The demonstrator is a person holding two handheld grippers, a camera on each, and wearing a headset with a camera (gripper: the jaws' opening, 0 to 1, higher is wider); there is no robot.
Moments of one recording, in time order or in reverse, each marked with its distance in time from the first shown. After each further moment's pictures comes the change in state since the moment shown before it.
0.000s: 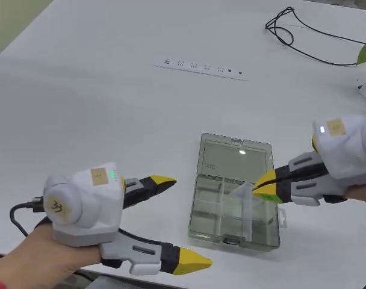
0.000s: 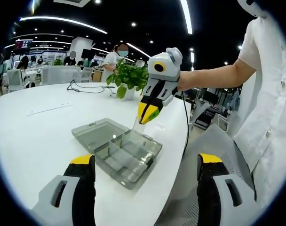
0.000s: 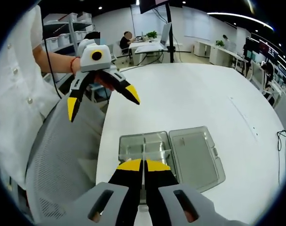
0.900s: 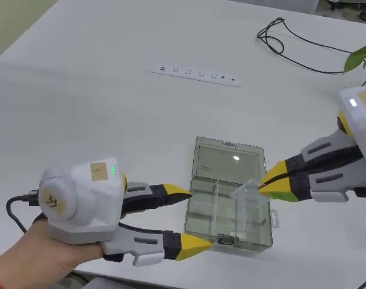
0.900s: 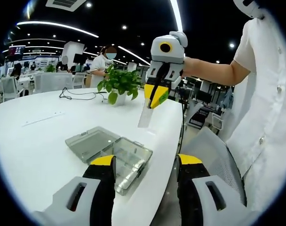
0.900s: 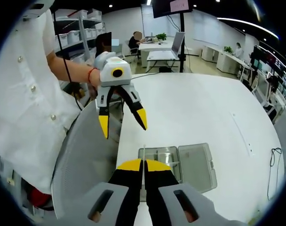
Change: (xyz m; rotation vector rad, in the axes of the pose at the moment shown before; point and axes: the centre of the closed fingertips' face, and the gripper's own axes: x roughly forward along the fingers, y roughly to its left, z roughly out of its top) left arm -0.003 -0.020 0.017 0.045 -0.013 -0.057; right arm -0.048 0.038 0.052 -0.074 0.017 0.027
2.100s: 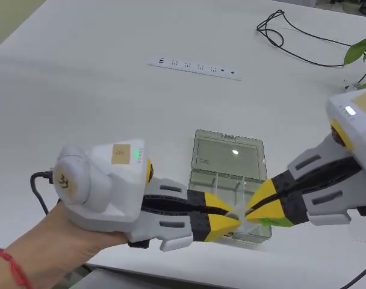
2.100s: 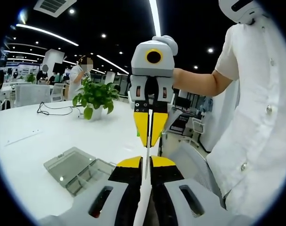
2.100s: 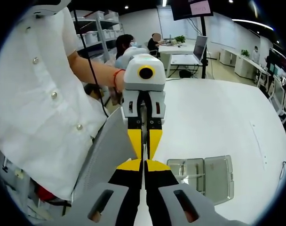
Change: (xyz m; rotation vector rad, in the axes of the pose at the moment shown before) left arm 0.017 -0.052 0.045 0.058 -0.081 -0.206; right arm 0.004 0.068 0.027 -0.052 -0.020 0.174
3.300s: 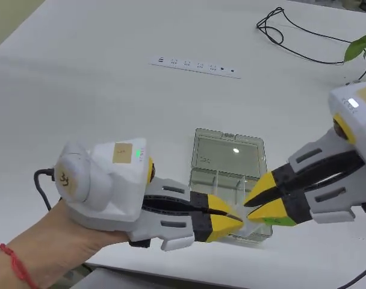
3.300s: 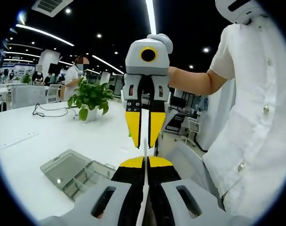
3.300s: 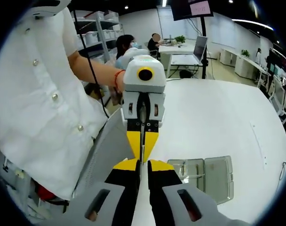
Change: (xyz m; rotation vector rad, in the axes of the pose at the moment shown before) left arm 0.004 -0.007 0.002 0.016 -0.003 -0.051; right arm -0.003 -0.003 -0.002 -0.006 0.006 0.013
